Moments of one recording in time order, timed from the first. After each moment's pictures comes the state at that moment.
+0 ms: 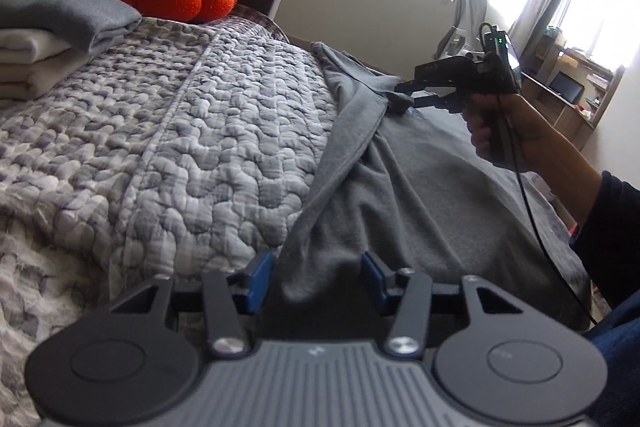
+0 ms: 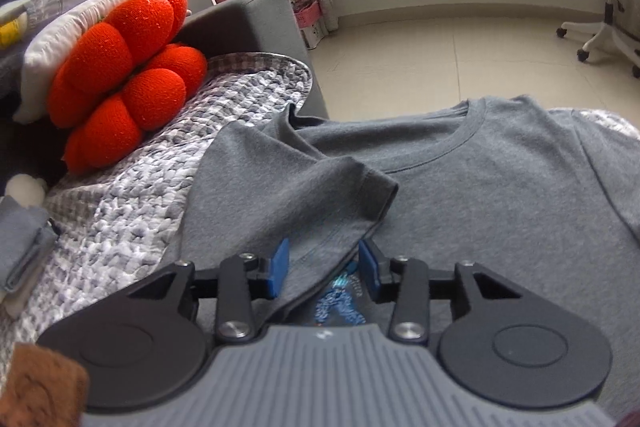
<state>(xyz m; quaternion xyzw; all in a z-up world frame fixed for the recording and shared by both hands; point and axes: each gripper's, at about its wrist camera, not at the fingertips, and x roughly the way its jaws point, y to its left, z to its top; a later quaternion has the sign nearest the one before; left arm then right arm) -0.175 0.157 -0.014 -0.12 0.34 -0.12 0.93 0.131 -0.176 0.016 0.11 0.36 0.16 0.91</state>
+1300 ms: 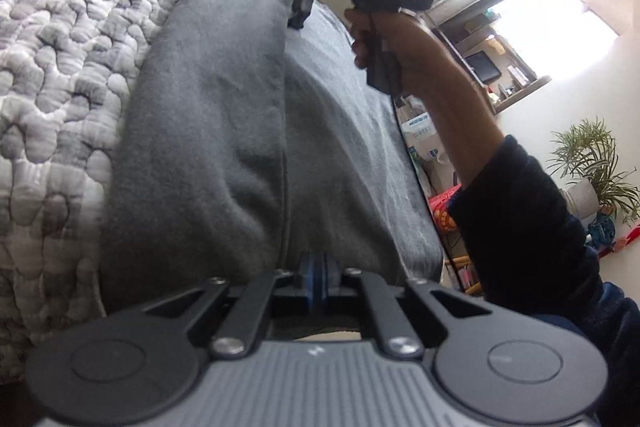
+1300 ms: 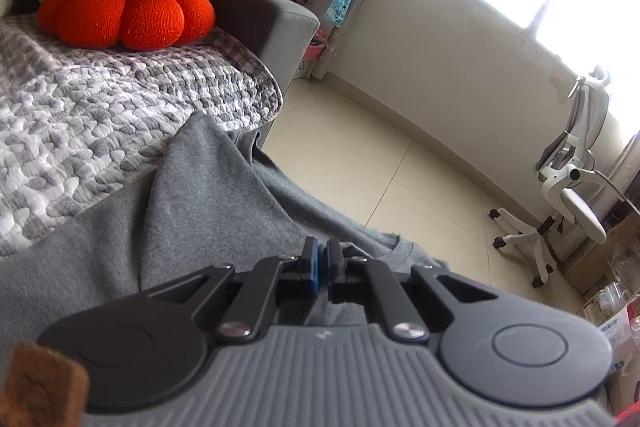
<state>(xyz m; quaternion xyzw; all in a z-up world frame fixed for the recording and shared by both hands) -0.140 0.065 -0.021 -0.27 0.43 -0.30 0.81 0.135 -0.135 0.023 -0.24 0.25 0.09 0.93</state>
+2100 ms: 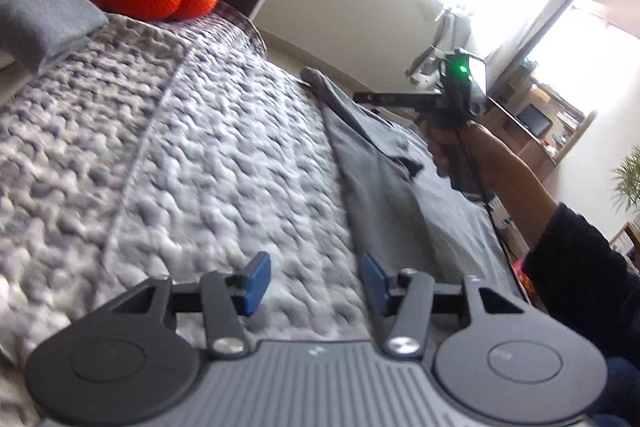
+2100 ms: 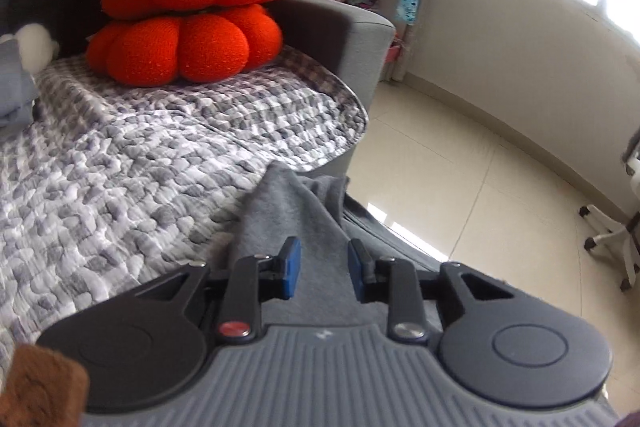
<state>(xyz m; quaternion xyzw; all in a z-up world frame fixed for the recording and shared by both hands) -0.078 0.208 0.007 -0.21 0.33 -0.17 0.91 0.178 -0.093 0.043 -0.18 0.28 0.22 0.92</state>
